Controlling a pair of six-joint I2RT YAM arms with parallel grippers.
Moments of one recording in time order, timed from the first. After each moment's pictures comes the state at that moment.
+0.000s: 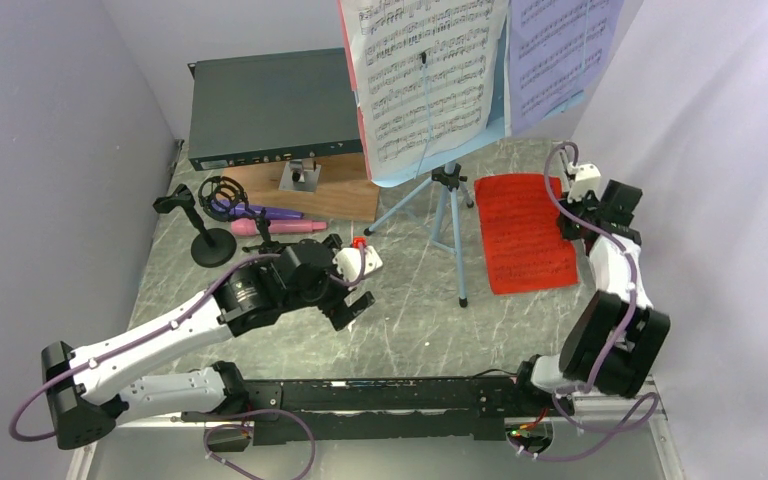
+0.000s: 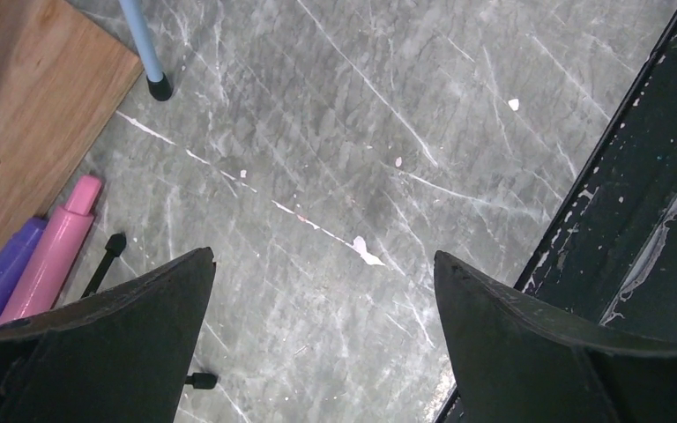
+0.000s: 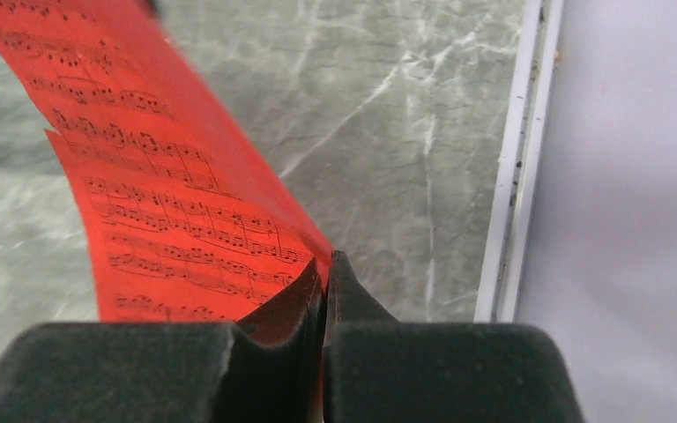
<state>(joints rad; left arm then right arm) -1.01 1.03 0.97 -0.57 -0.07 0.14 -0.44 1.33 0.95 -0.34 -0.47 -0.47</state>
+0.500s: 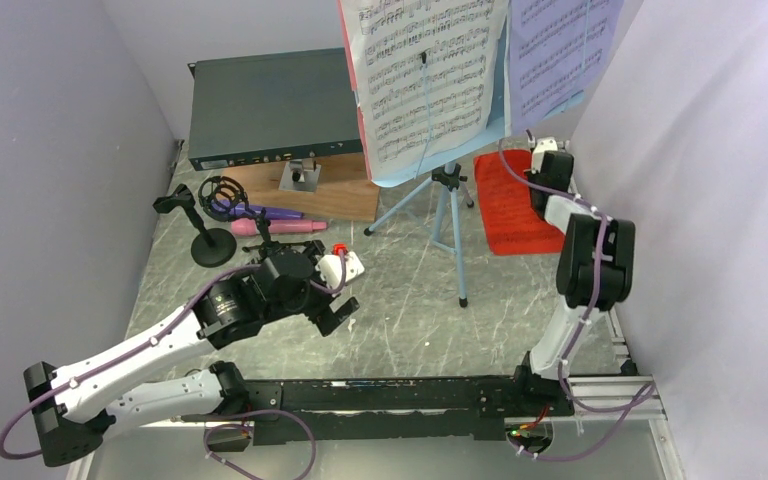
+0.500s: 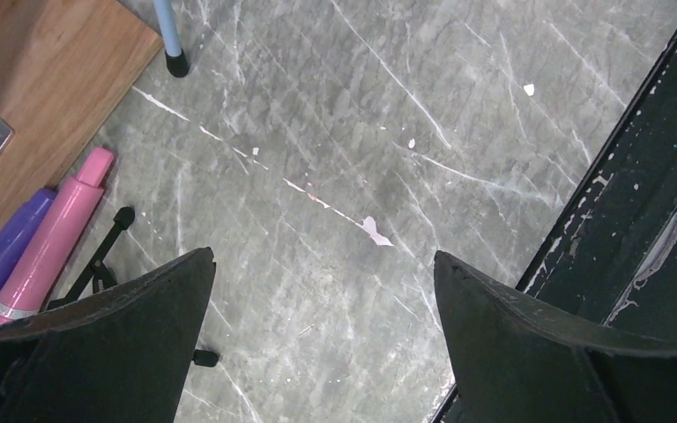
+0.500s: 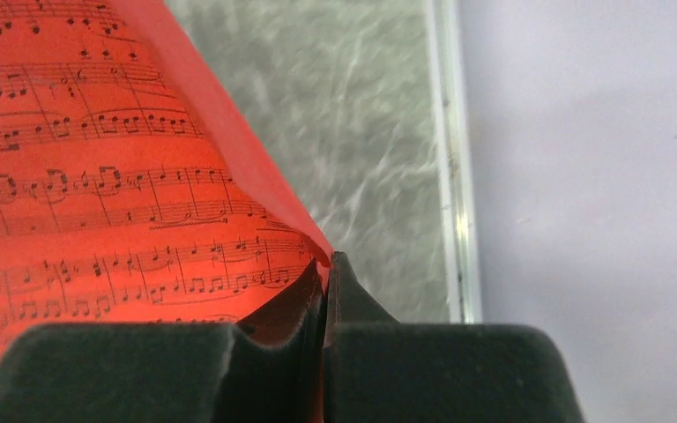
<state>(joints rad) -0.99 0.89 0.87 -0.57 -0.09 0.13 -0.17 1.85 1.16 0.07 0.12 -0.34</state>
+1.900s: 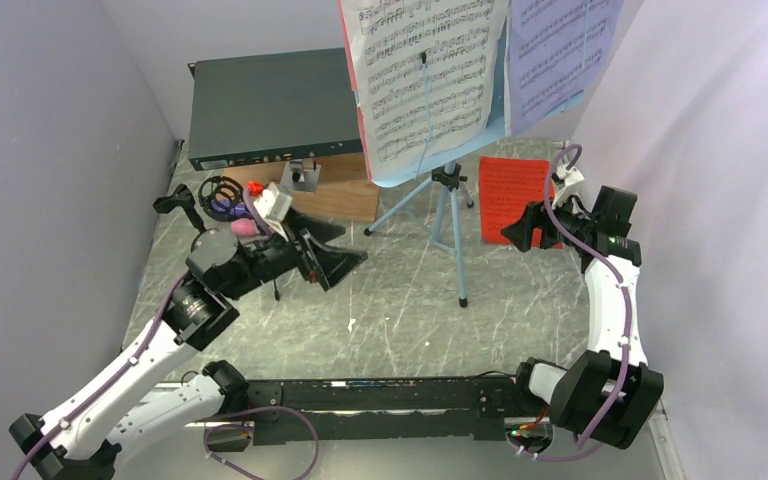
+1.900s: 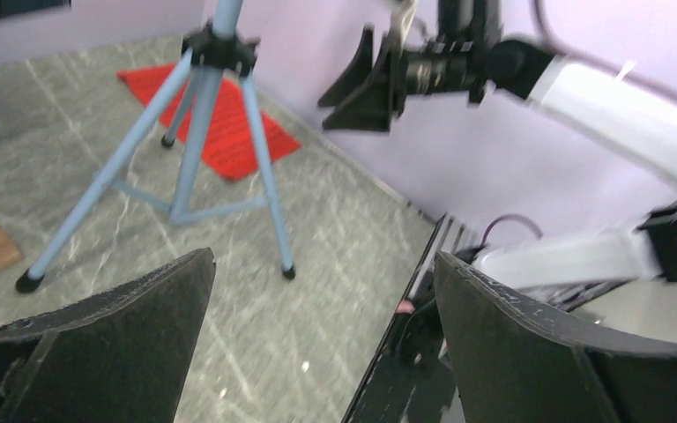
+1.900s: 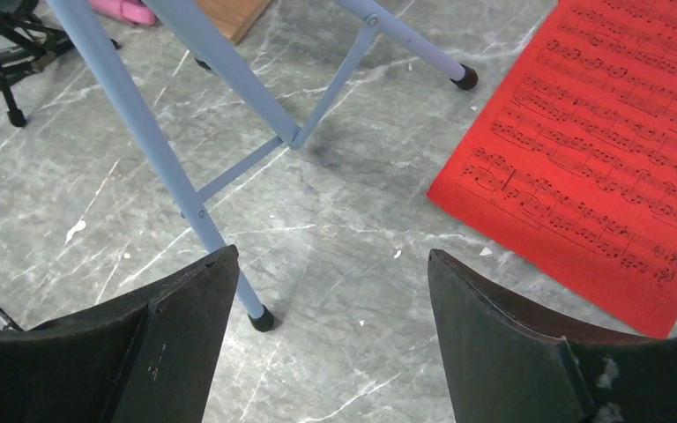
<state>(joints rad) -0.71 0.74 0.80 0.01 0.32 -0.46 -0.34 1.13 0.95 -0.53 -0.85 -0.32</state>
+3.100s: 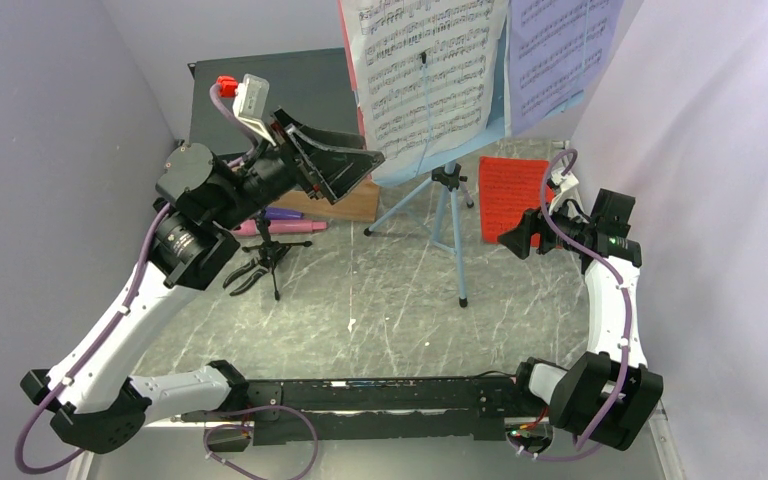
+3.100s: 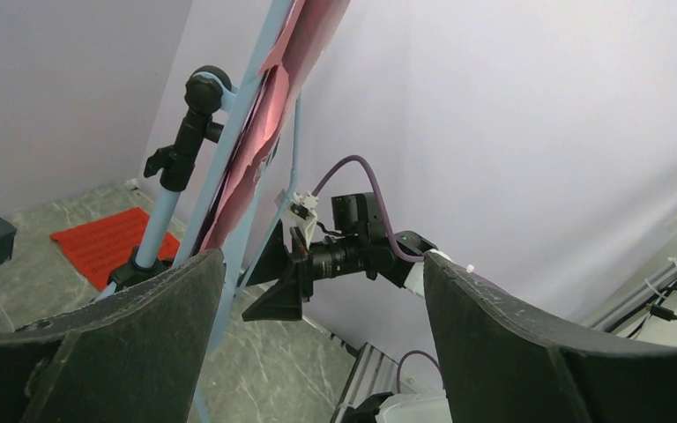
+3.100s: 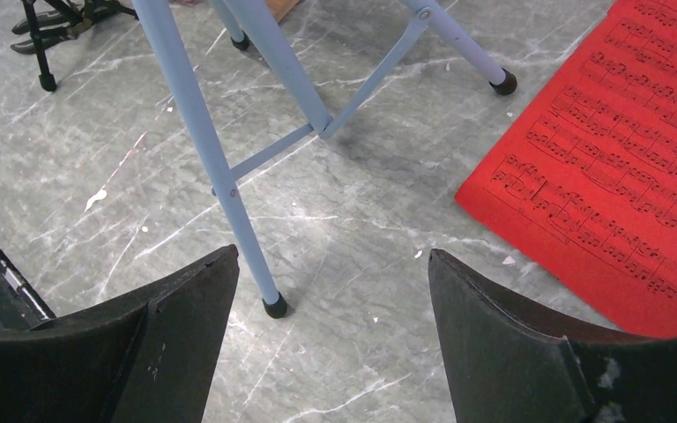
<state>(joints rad) -0.71 1.12 1.50 -0.05 0.31 -0.64 -0.35 1.12 0.95 -0.60 -0.95 -0.43</state>
